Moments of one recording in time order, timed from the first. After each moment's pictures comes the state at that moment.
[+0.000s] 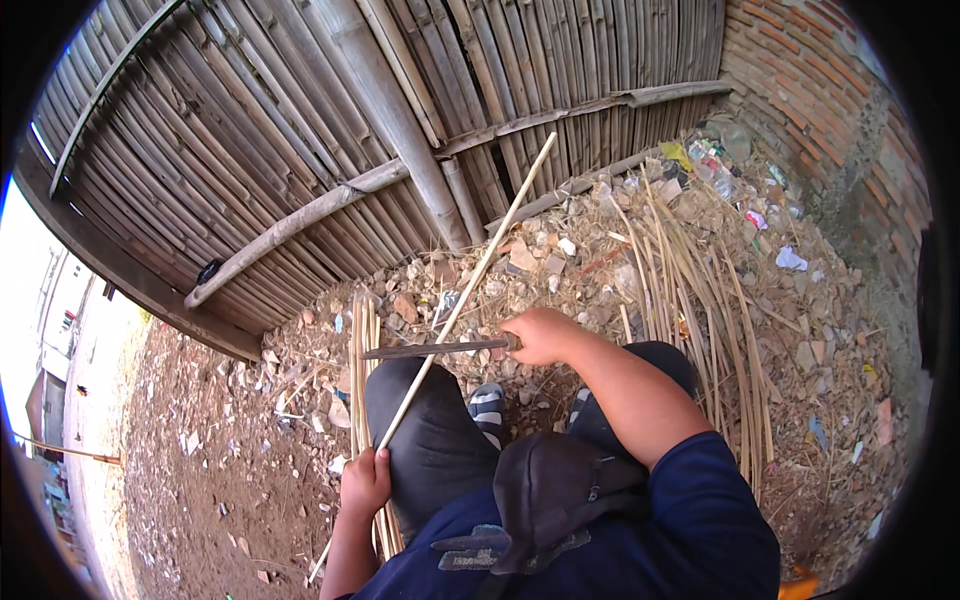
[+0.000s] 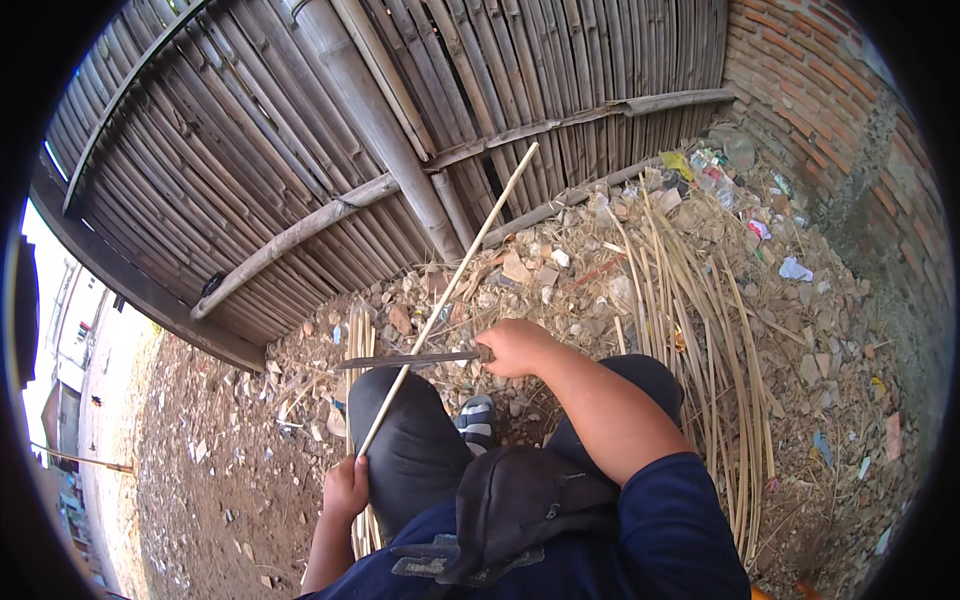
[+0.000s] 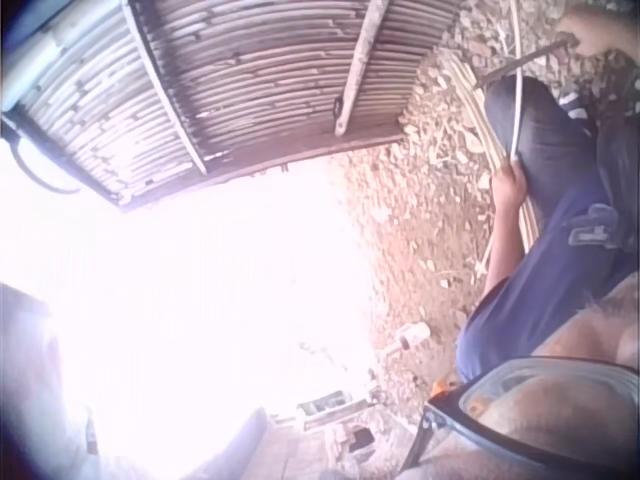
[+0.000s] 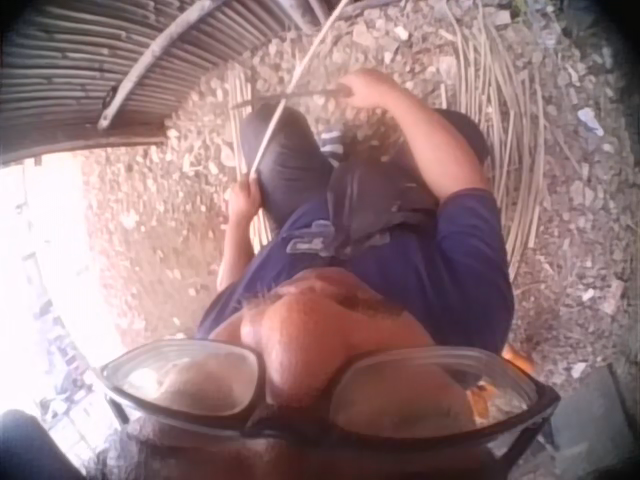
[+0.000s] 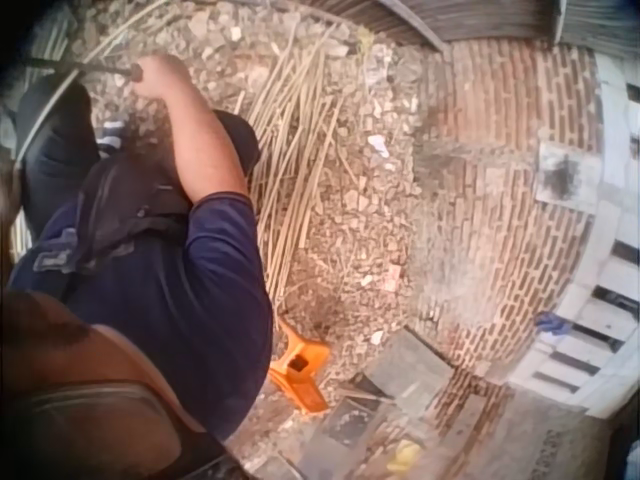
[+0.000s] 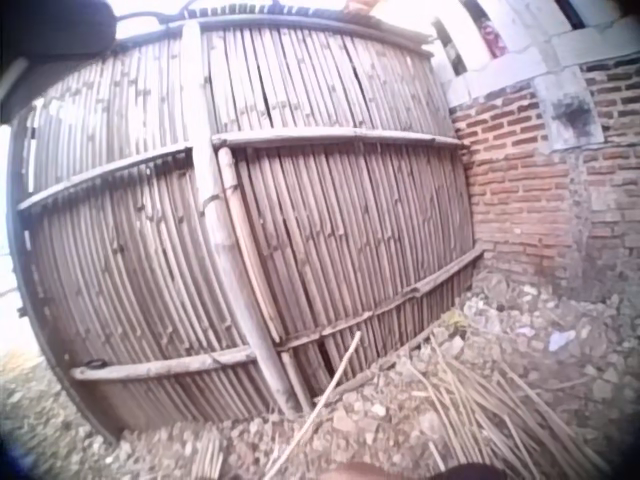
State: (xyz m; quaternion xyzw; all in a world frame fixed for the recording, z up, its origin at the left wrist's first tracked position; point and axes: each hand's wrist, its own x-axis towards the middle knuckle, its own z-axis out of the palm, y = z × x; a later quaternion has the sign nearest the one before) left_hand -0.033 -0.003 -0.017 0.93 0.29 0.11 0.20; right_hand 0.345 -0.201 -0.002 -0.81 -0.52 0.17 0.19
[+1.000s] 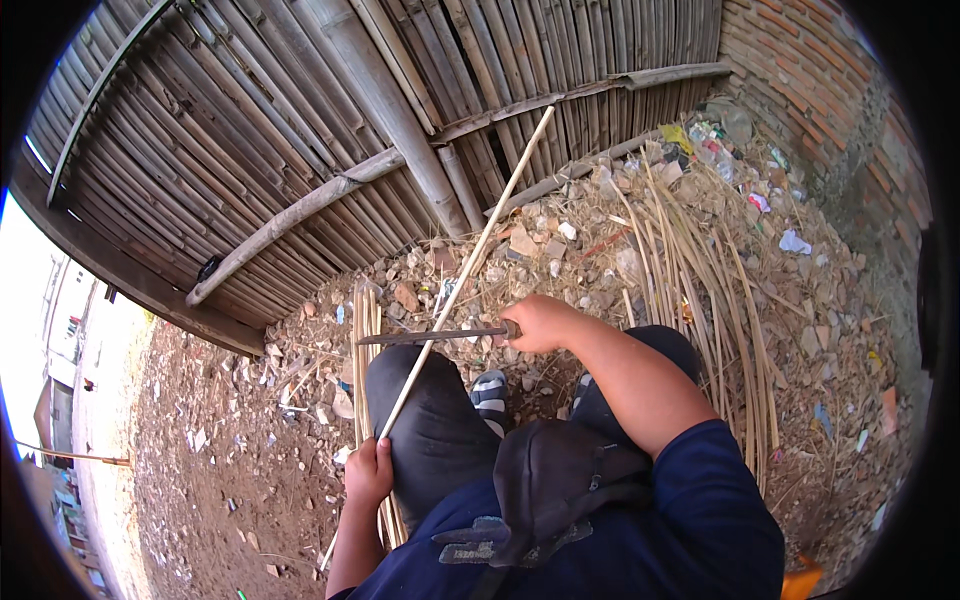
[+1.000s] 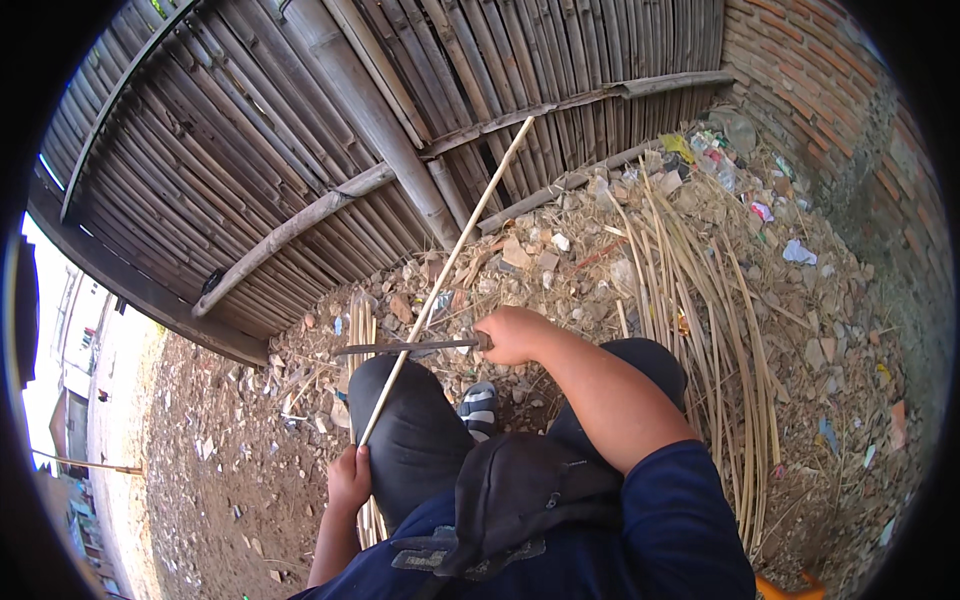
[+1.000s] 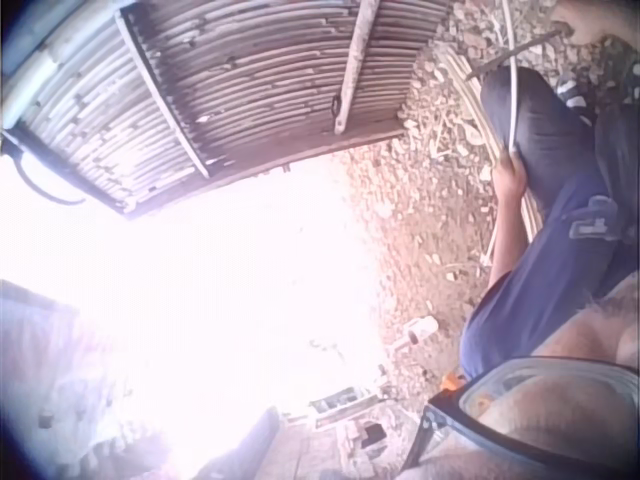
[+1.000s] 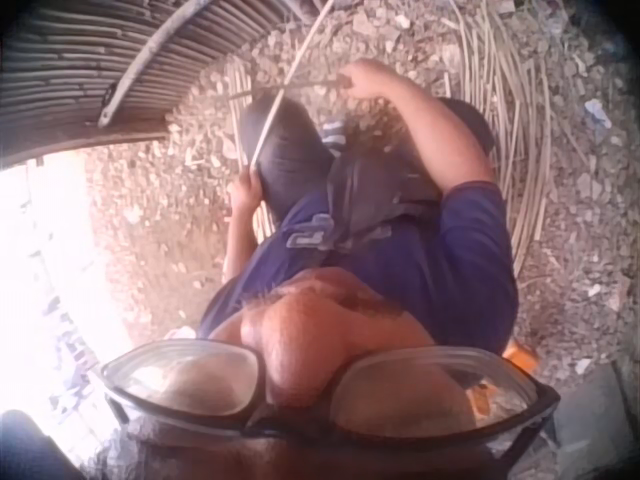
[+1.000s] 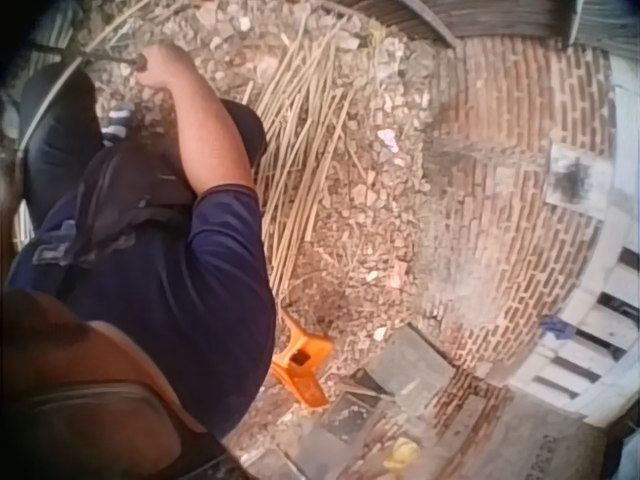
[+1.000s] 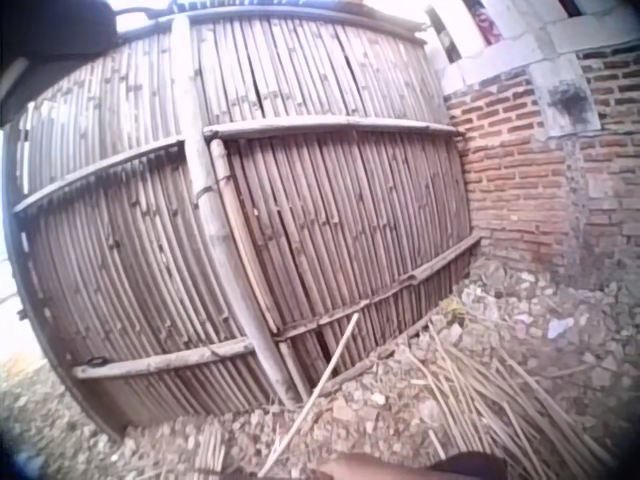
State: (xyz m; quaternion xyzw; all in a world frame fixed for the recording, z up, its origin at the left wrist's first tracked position) left_hand -0.032 -0.004 -0.025 0.92 0.31 0.10 0.19; right_hand 0.344 -0.202 0.003 -0.81 -0.51 0.23 0.20
